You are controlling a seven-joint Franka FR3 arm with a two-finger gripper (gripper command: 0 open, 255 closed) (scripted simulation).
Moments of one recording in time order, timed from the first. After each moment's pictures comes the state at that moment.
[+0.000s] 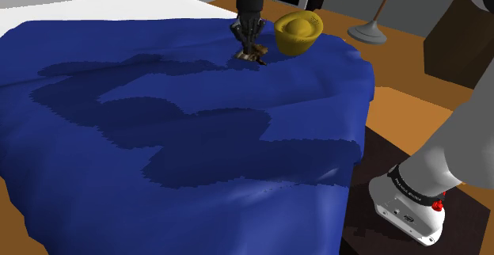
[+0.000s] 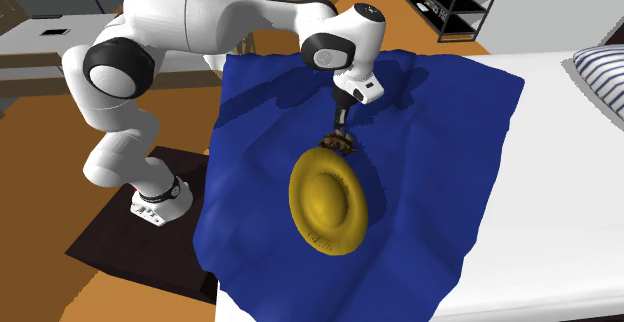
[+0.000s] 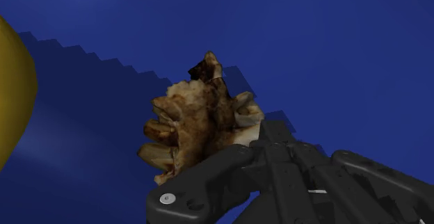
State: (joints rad) arm 0.18 0.27 0.16 -1.52 0.06 1.69 0.22
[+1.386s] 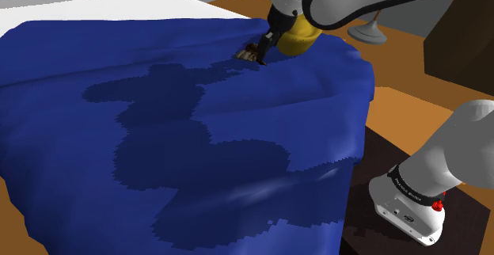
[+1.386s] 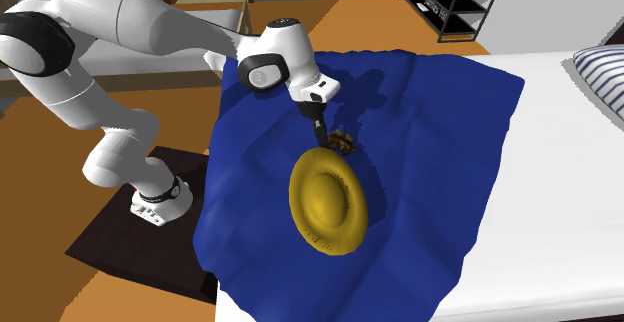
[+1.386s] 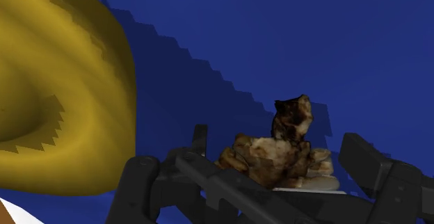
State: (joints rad) arm 0.16 -0.15 0.15 -2.20 -0.17 2.33 0.06
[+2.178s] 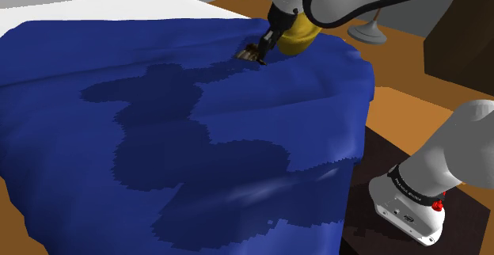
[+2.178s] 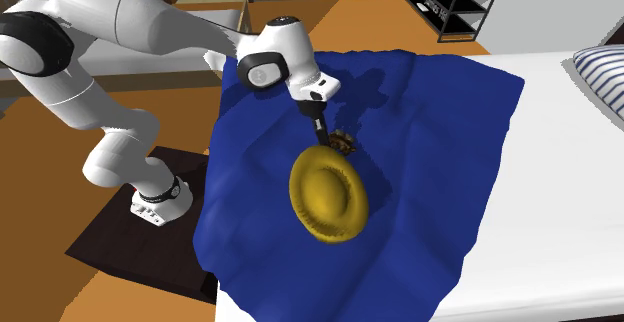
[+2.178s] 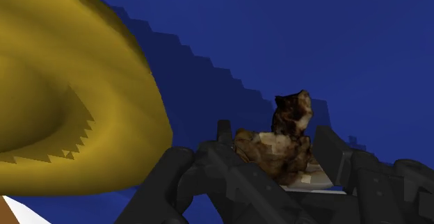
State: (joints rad) arm 0.16 -0.15 0.15 -2.19 -0.16 2.32 0.05
